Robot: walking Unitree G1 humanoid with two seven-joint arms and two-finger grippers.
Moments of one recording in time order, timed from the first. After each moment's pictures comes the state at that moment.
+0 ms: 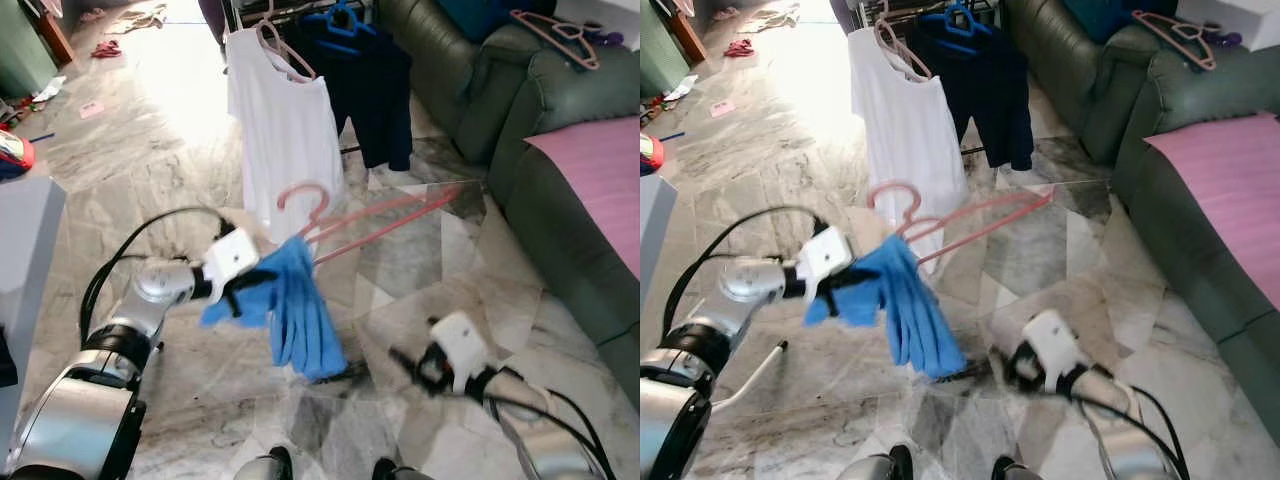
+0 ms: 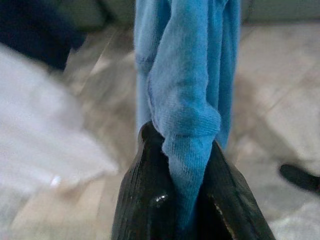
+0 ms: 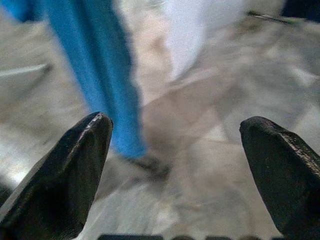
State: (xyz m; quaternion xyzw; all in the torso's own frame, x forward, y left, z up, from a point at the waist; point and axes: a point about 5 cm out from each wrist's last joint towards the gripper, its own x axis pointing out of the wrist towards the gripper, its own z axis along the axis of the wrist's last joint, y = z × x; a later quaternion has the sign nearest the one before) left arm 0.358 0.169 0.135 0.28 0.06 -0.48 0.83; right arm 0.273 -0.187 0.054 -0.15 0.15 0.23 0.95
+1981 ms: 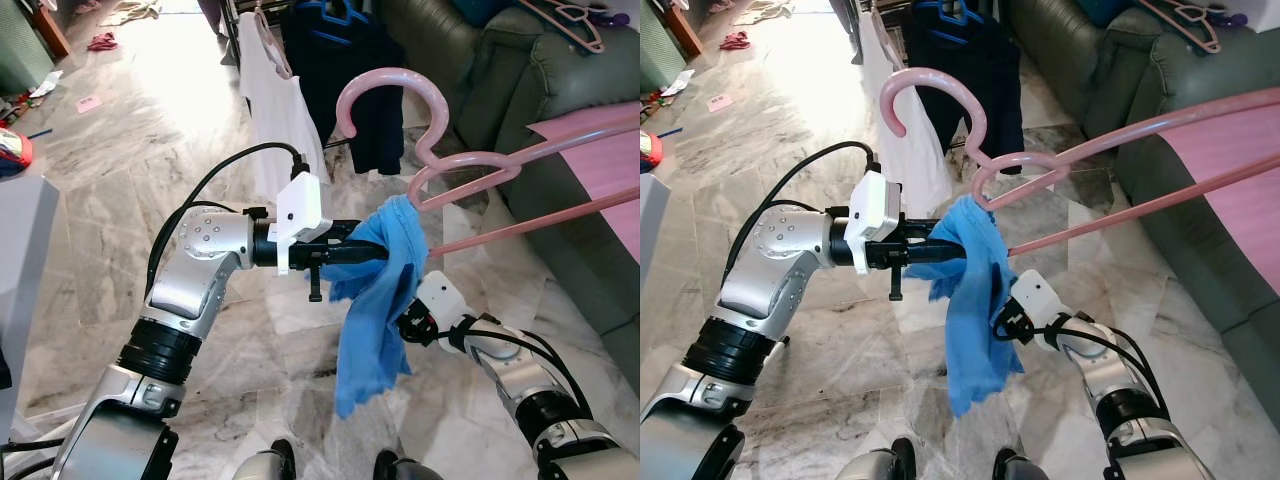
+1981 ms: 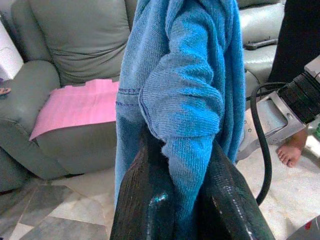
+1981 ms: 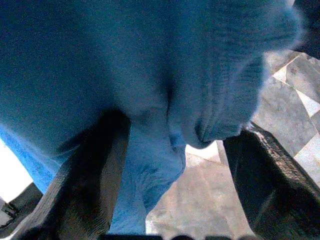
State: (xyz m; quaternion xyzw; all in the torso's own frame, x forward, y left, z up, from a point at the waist) left arm 0.317 0.070 0.230 0.16 -0.13 -0.67 0.71; right arm 0.329 -0.179 0.061 -0.22 0.14 0.30 0.92
